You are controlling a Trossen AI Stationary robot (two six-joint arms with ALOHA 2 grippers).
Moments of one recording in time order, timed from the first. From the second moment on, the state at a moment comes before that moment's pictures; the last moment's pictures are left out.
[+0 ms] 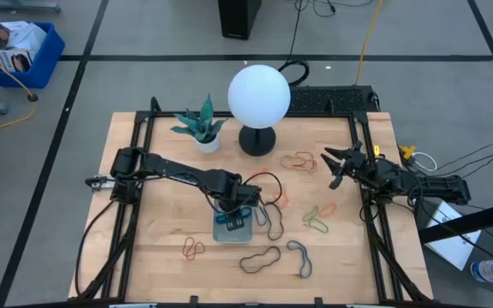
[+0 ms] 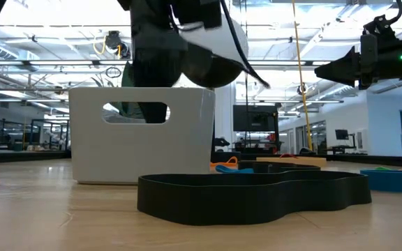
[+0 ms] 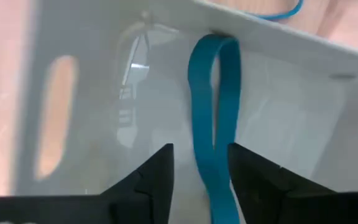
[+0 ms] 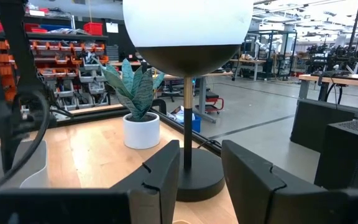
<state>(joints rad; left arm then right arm) -0.11 1.94 1.49 -0.94 0.05 -0.40 -0.05 0.02 0.02 0.07 0.52 -0.04</state>
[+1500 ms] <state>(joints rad) -0.59 1.47 1.04 -0.79 -0.02 -1.03 -0.05 0.03 0.02 0.07 0.52 -0.04</state>
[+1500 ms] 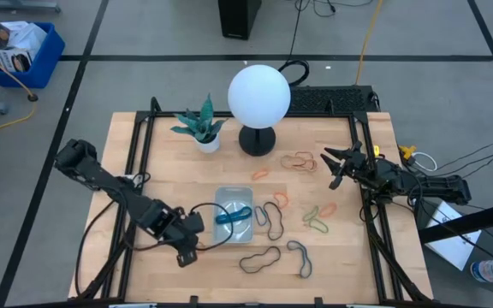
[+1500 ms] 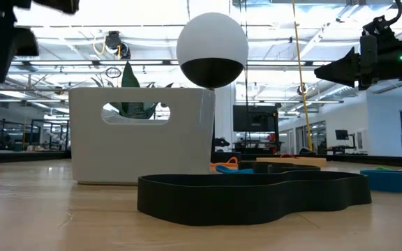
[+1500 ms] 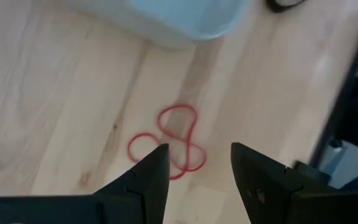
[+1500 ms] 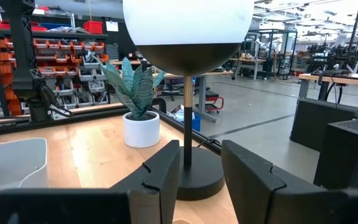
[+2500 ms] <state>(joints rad) -0.60 1.72 1.01 -0.73 0.11 -1.24 -0.05 0.03 0.02 0.07 0.52 -0.04</state>
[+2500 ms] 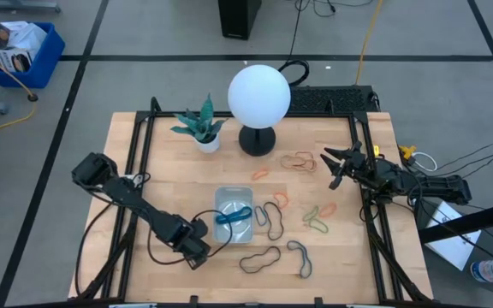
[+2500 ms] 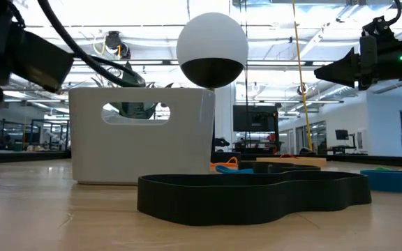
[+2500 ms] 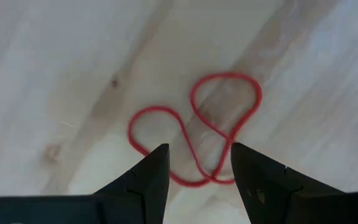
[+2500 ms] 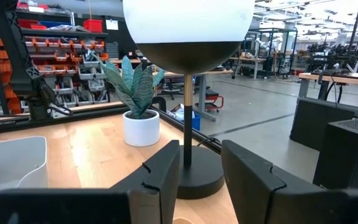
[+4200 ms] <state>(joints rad) -0.59 1.79 1.01 -0.68 0.13 -1.29 -0.05 0.06 0.02 0.07 0.52 -0.04</state>
